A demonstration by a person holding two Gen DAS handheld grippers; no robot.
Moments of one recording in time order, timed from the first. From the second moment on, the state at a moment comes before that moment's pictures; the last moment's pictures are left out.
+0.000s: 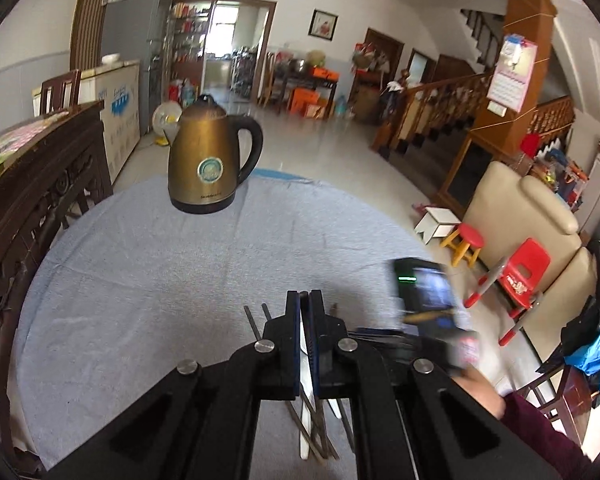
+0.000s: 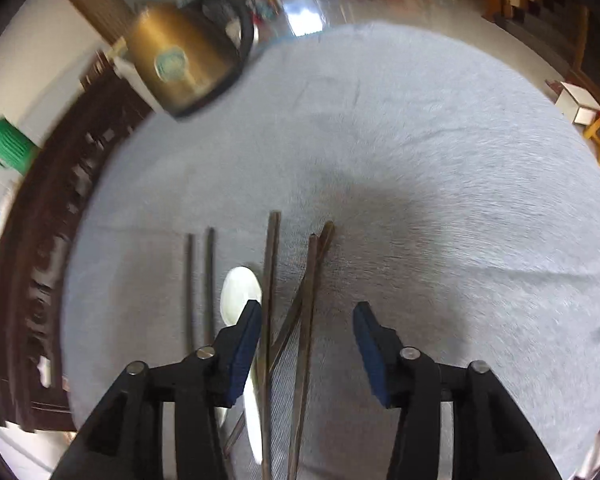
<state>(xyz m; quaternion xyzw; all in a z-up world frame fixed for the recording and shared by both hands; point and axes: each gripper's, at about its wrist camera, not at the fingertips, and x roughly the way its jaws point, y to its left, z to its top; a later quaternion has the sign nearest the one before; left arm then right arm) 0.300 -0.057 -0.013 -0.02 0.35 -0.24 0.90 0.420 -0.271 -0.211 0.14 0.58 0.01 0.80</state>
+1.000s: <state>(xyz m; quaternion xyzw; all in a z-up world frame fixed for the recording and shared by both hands) 0.152 -0.011 0.073 -0.05 0.18 -0.22 0.96 0.169 -0.231 0.021 0.15 0.15 0.03 0.98</state>
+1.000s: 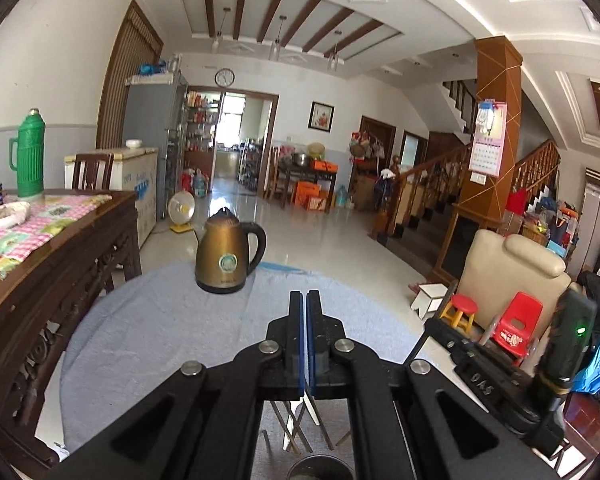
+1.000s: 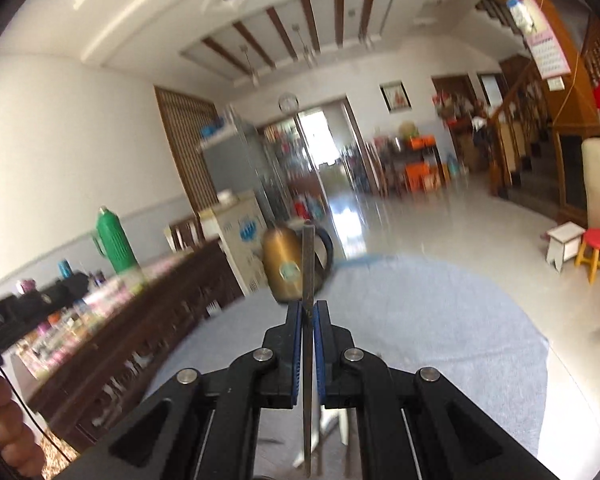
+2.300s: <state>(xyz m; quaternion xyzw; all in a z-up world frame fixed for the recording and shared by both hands) 0.080 0.016 -0.191 -0.03 0.51 -0.23 0.83 0.094 -0.204 -0.034 0.14 0.21 0.05 0.97</state>
